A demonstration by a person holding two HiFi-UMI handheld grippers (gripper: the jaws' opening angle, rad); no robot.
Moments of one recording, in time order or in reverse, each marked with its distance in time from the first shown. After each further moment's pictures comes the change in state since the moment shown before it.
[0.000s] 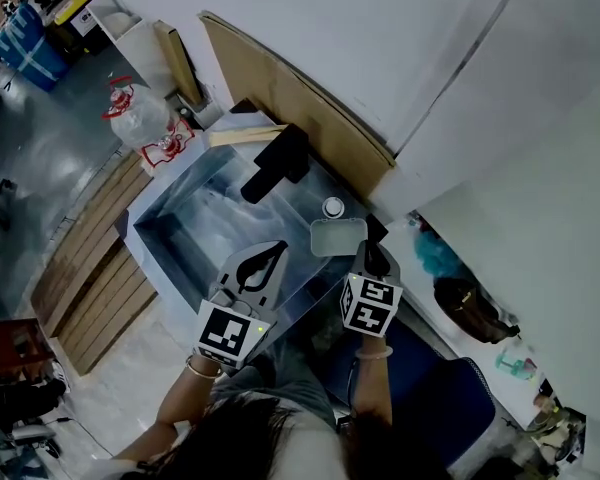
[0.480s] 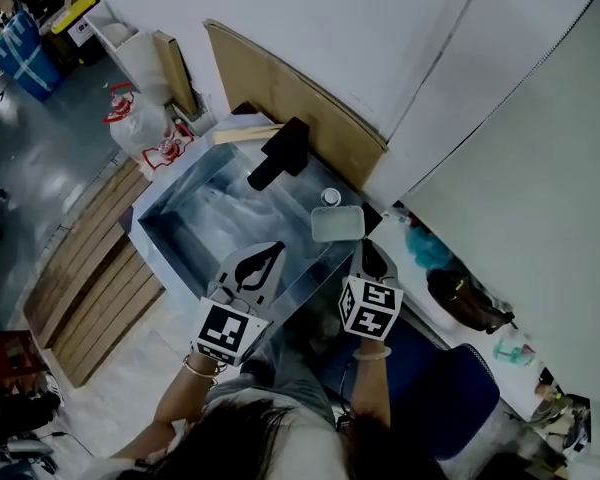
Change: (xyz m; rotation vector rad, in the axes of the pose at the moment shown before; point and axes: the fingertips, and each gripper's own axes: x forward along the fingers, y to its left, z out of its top) left arm -0.049 -0.015 0.002 0.028 -0.041 -0.039; right arm -0.060 0.023 0.010 0.028 -0.105 -0.002
